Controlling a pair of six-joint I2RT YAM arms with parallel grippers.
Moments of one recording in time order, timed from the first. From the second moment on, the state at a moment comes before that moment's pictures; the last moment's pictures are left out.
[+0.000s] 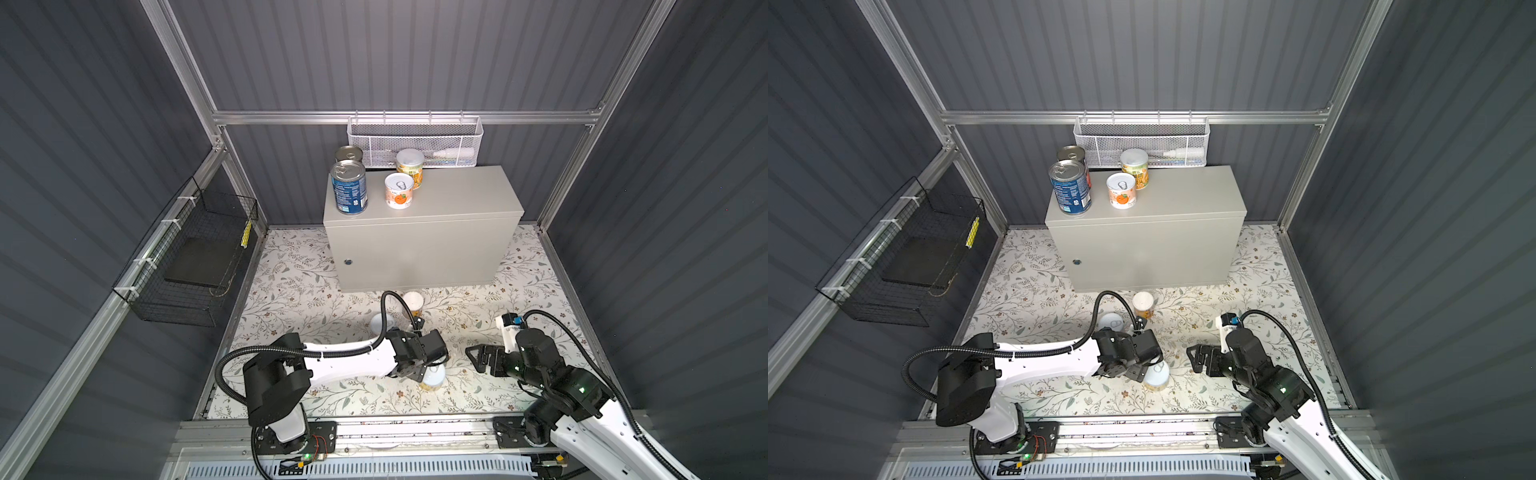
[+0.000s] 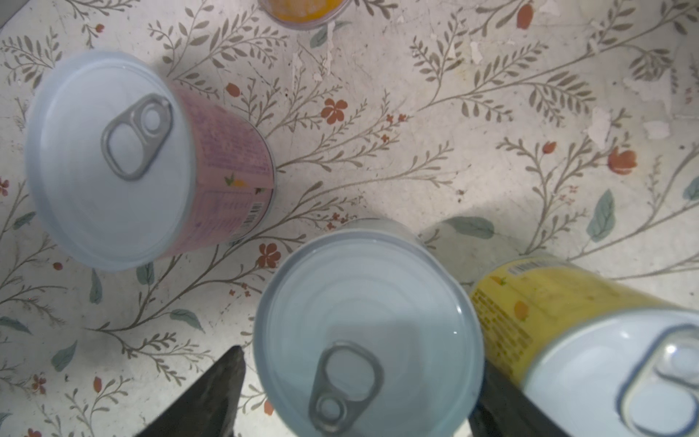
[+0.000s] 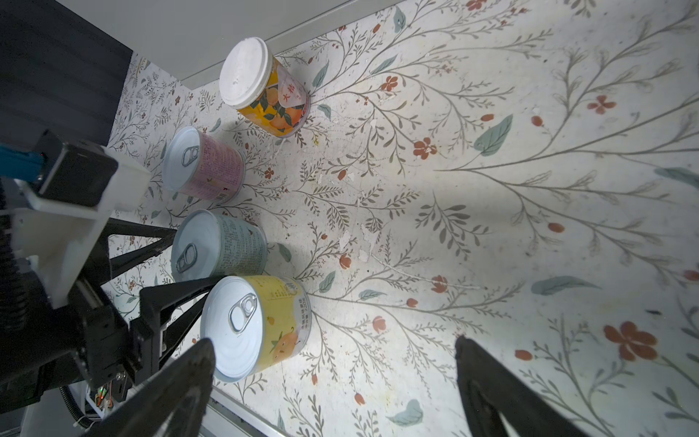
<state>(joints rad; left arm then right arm) -1.22 1.66 1.09 -0.79 -0.35 -0.71 0.59 0.46 0.46 -0.73 -0.08 0.63</state>
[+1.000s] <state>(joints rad) -1.03 1.63 1.16 -0.78 -0.17 -0.54 0.62 0.43 0.46 -0.60 -0.16 0.54</state>
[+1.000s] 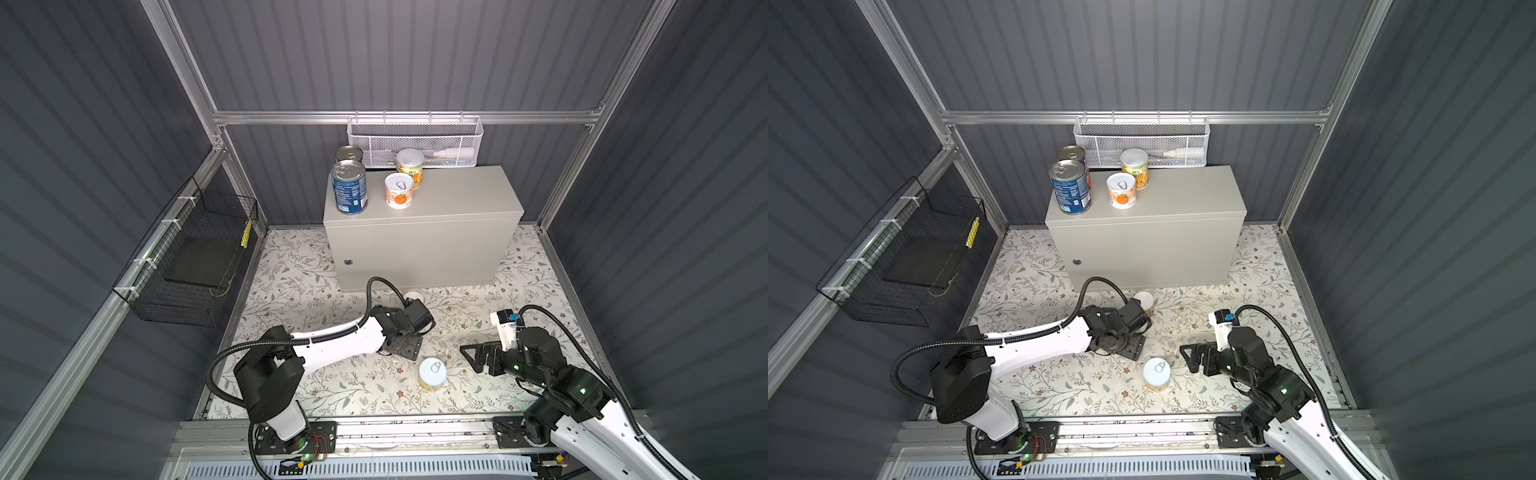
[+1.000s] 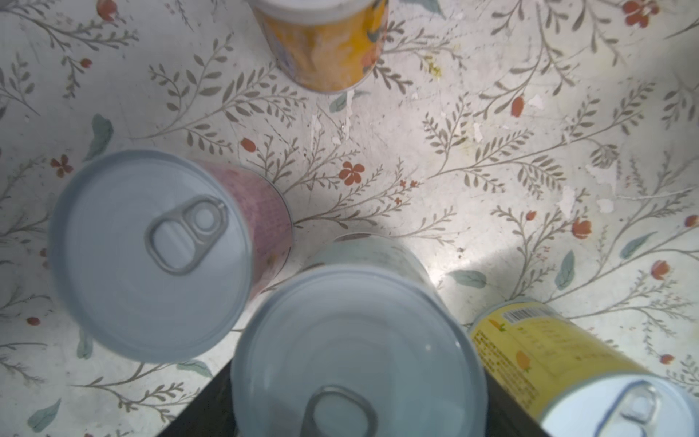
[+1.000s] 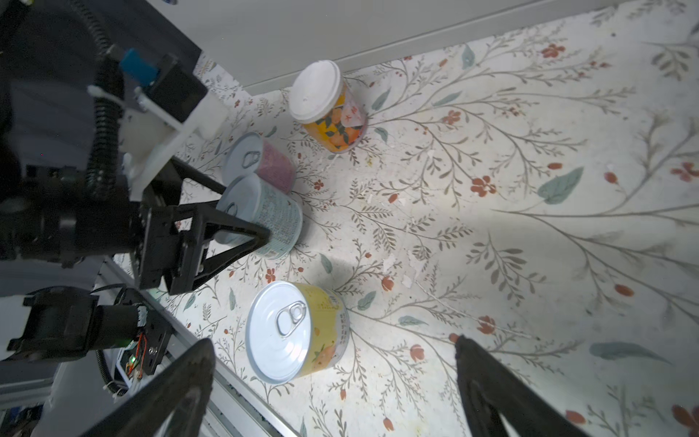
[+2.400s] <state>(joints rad) -0.99 1.76 1.66 -1.12 0.22 -0.36 1.00 0.68 0.33 -0.03 0.14 0.31</state>
